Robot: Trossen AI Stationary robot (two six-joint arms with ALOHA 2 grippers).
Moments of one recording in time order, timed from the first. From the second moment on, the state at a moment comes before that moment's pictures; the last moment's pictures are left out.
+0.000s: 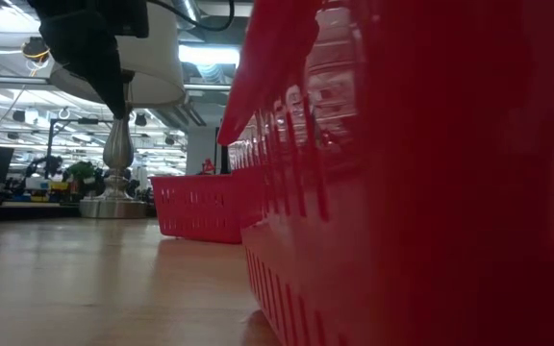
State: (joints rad) left arm -0.26 1.09 0.86 -0.87 -0.51 -0.57; right arm -0.28 1.71 1.98 -1.57 0.15 -0.15
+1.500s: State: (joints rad) left arm -0.29 1.60 0.89 -0.25 -0.22 0.01; right arm 0.56 1.50 1.97 -1.57 0.46 0.54
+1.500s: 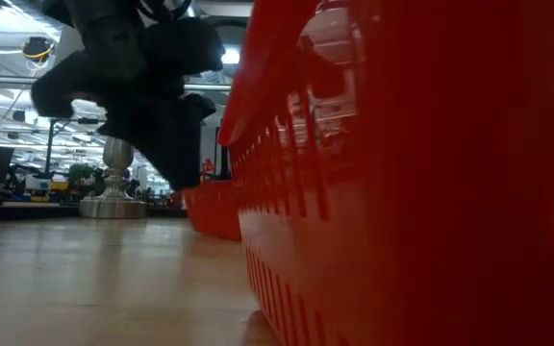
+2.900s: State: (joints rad) left arm -0.19 1.70 0.97 -0.29 -0.28 0.36; right arm 0.69 1.50 1.89 -1.56 0.68 0.69
